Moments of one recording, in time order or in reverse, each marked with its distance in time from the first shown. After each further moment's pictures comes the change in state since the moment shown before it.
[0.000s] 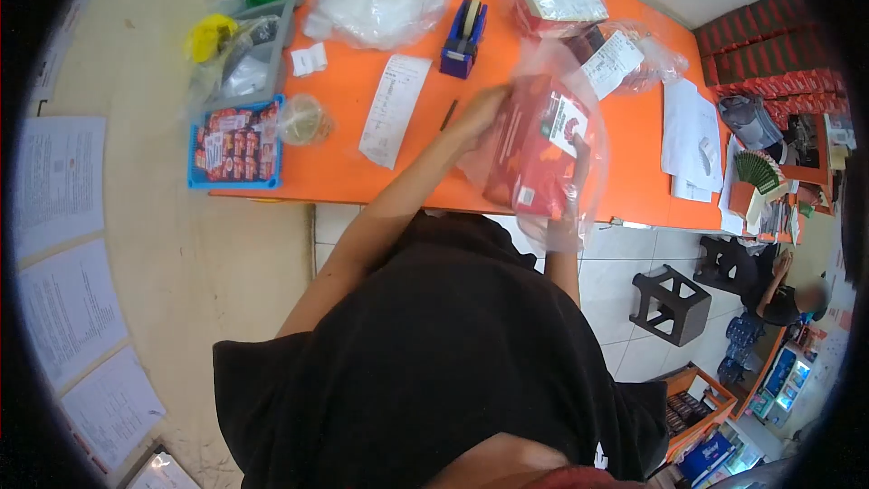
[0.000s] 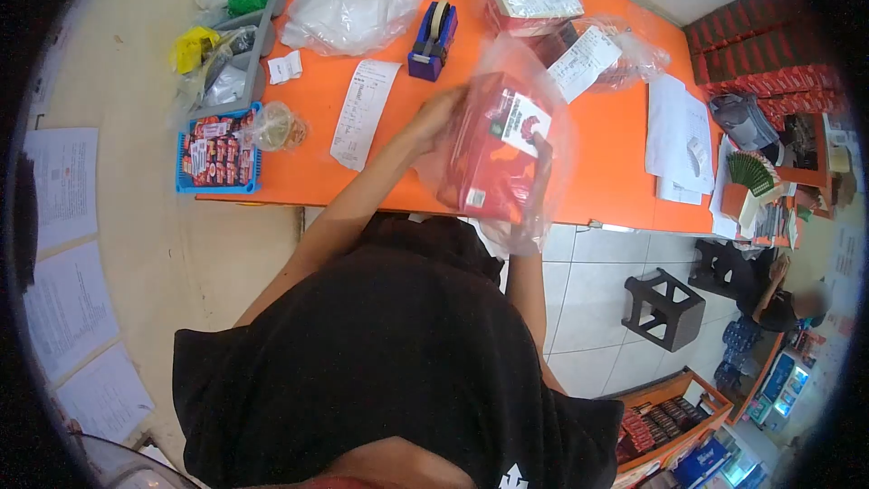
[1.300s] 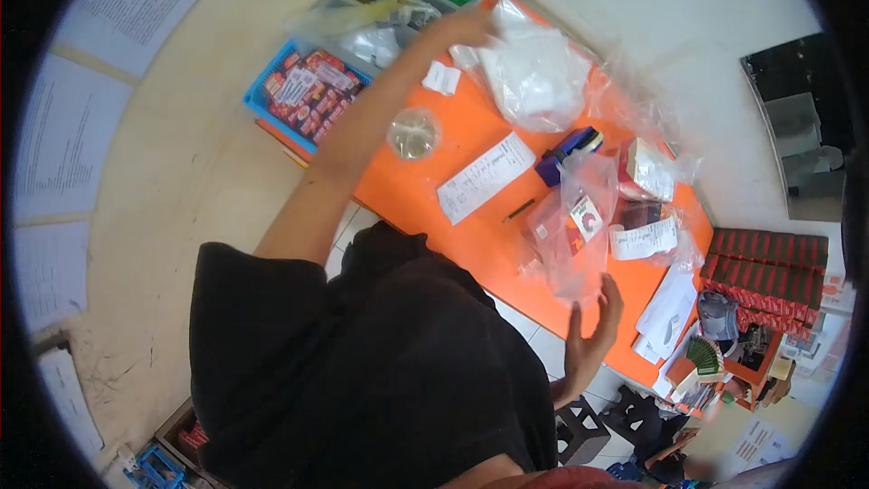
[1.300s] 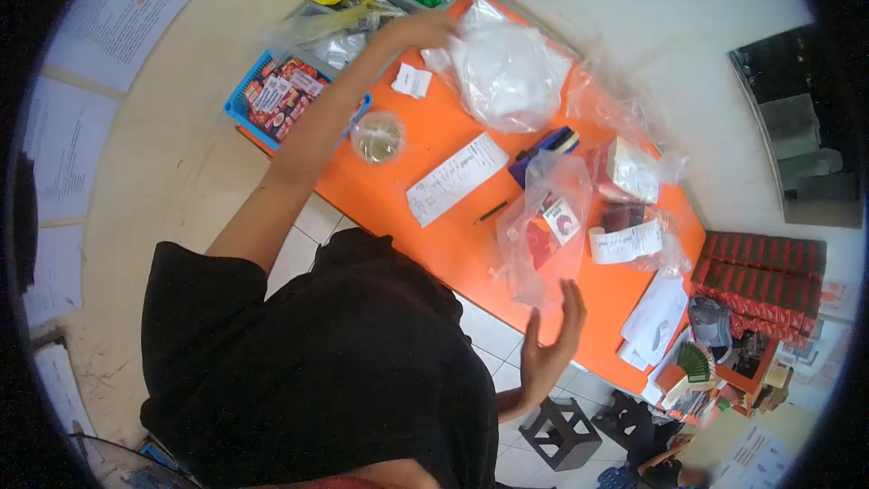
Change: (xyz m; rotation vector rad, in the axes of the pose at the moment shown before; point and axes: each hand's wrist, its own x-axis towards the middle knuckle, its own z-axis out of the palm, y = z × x) left_hand -0.002 0.263 -0.265 1.582 0.177 0.258; right_hand -0.021 -0.144 0.085 -0.905 -0.287 -0.202
